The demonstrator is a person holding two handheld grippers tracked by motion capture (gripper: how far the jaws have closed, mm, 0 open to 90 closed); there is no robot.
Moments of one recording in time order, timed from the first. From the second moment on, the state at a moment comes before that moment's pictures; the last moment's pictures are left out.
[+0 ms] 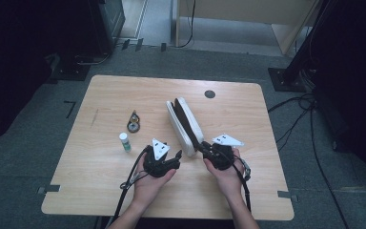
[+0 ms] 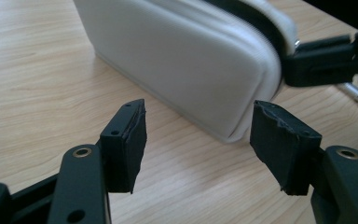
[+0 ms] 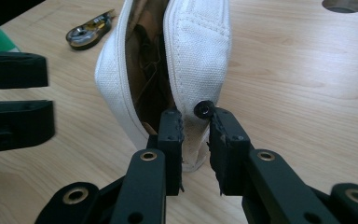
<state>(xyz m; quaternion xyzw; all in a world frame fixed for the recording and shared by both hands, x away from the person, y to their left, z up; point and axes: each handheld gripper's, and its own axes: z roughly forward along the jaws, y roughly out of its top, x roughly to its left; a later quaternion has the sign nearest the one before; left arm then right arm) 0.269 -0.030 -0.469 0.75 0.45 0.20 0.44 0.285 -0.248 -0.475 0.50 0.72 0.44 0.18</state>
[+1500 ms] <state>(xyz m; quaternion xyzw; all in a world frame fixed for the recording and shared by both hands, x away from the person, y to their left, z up) 0.269 -0.005 -0.475 0.75 0.46 0.14 0.46 0.269 -0.208 -0.463 0.50 0.72 0.44 0.20</state>
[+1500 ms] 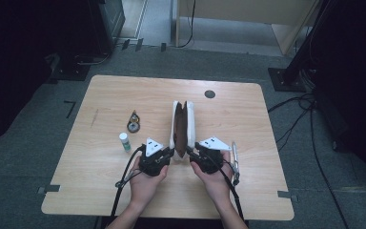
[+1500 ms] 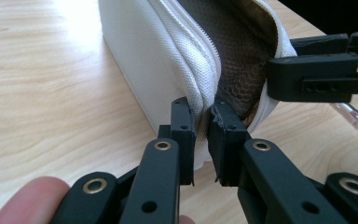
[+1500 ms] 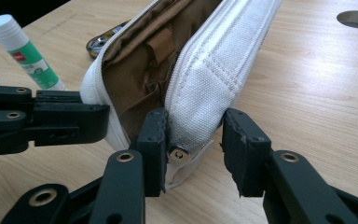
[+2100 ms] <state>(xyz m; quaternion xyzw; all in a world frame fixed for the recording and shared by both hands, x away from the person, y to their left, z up) 0.238 0.025 -0.475 0.76 0.43 0.11 0.47 0.239 -0.183 -0.458 0.48 0.73 0.44 0.19</state>
